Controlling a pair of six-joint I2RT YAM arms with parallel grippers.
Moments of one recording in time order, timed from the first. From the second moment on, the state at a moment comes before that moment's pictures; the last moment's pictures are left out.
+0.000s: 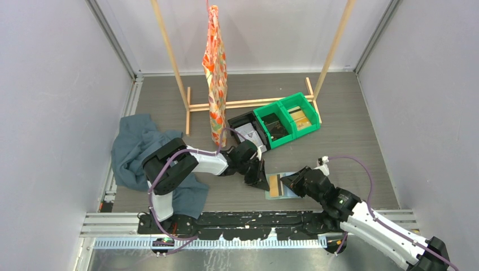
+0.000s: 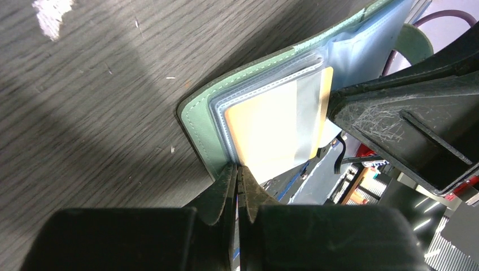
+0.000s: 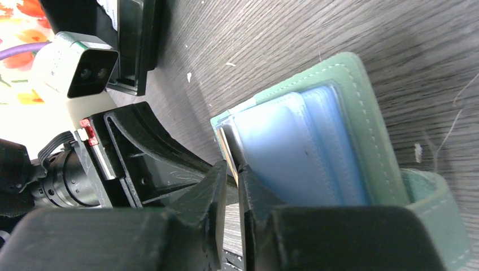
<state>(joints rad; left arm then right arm) -0.95 1.86 0.87 0.14 0.53 -0.94 0.80 0.40 0.11 -0.37 0.20 1.44</state>
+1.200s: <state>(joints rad) -0.94 1.86 0.91 0.07 0.52 -0.91 0.79 0.21 0.14 -0.48 0.15 1.33</state>
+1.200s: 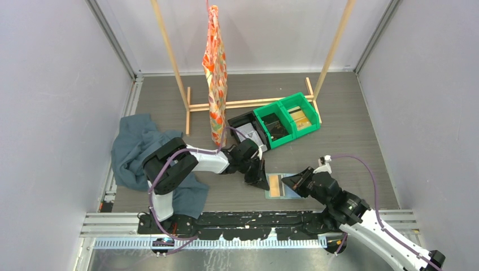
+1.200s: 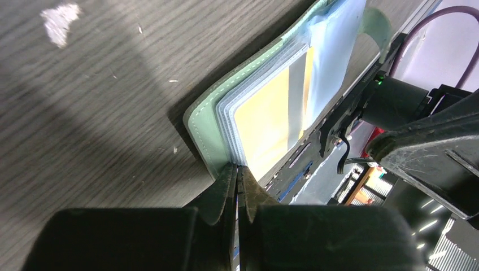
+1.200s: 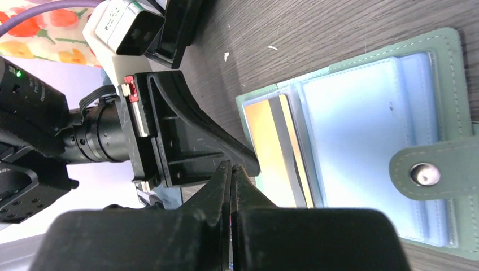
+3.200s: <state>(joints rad) -0.95 1.85 0.83 0.29 0.50 -1.00 0.79 0.39 0.12 -0.39 0.18 1.37</state>
